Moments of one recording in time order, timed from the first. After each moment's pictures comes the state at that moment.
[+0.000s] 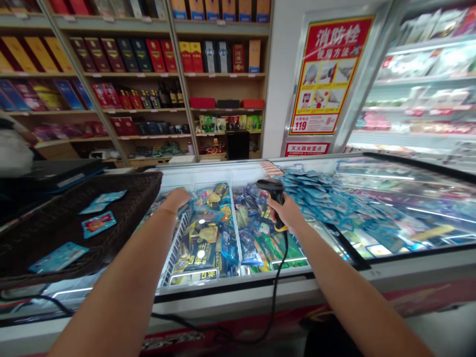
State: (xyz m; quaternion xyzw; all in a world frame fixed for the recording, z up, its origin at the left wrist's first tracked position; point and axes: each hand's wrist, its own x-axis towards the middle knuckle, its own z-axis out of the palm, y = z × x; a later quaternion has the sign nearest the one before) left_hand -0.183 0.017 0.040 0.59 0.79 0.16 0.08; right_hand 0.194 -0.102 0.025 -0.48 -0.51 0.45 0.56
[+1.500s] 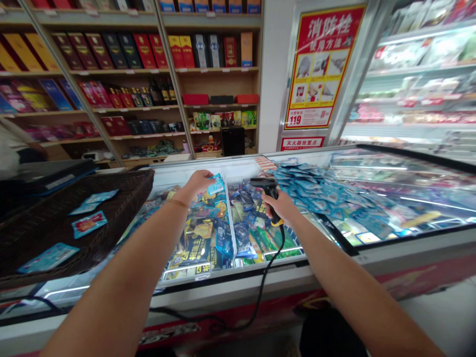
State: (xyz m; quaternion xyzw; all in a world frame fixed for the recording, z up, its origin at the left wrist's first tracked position) left_hand -0.078 0.006 0.071 0.68 0.62 0.36 0.18; right_hand 0.210 -0.099 0.012 -0.48 -0.51 0.48 0.53
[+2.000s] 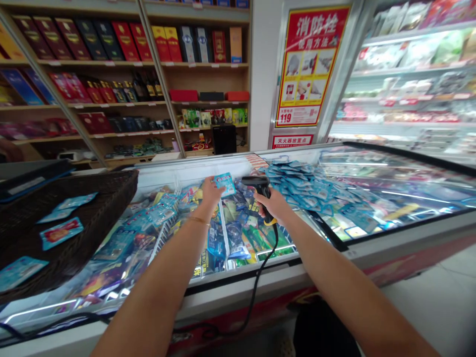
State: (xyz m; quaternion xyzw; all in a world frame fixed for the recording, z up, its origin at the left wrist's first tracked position) left_hand -0.003 0.016 -0.008 0.54 0.52 0.57 0.34; right_hand 0.210 -0.105 0.019 -0.49 -0.51 0.47 0.52
